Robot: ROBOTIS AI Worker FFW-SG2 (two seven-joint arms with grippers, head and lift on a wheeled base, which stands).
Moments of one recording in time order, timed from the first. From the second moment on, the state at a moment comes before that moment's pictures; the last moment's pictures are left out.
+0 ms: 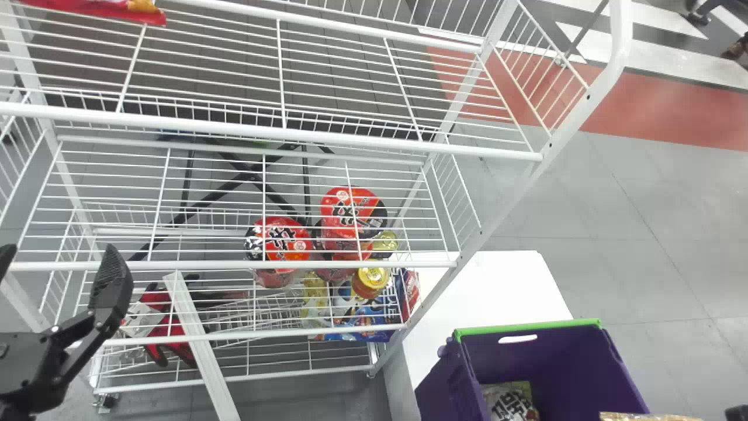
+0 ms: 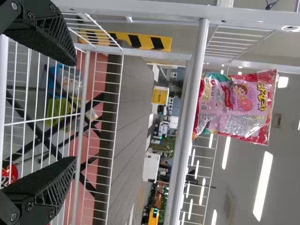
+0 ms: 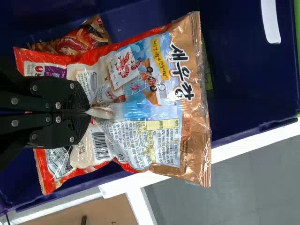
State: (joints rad) left arm 0.61 0.23 -0.20 -2.00 0.19 -0.20 0.15; right arm 0.49 -0.10 -0.90 -1.86 0.77 1.04 1.05
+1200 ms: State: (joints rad) left arm 0.66 0.22 -0.21 -2.04 0.12 -0.16 0.17; right arm 0.49 -0.10 -0.90 -1.92 0.72 1.03 1.05
